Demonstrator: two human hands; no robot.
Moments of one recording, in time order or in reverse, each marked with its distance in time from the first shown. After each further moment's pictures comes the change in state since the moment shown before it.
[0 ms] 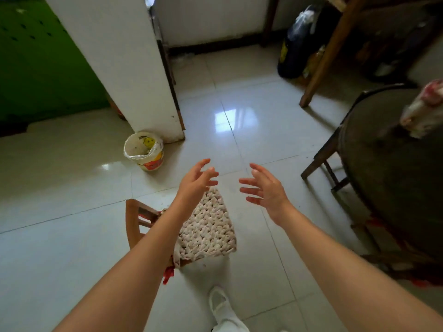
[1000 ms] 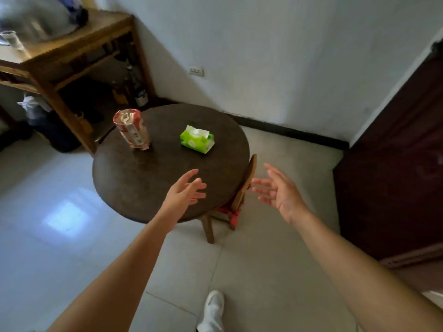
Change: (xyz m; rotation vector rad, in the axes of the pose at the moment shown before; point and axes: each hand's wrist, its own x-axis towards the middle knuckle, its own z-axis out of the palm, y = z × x) left_hand -0.197 0.115 0.587 0.267 -0.874 0.224; right_hand -0.383 0.072 -0.567 0.515 0.910 -0.227
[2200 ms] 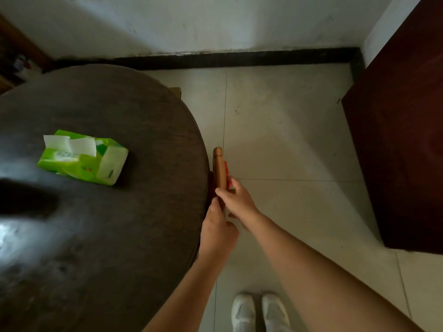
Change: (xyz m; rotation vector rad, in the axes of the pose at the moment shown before) left_hand 0.369 -0.194 0.231 0.675 -0.115 -0.298; right_hand 0.407 0.192 -0.058 -0.210 0.102 0.368
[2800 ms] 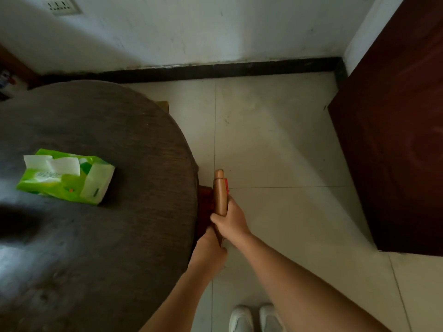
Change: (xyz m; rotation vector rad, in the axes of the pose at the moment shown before) left_hand 0.012 -0.016 0.009 0.123 -0.213 -0.177; right_hand 0.003 0.024 0.003 -0.066 0.103 -0.021
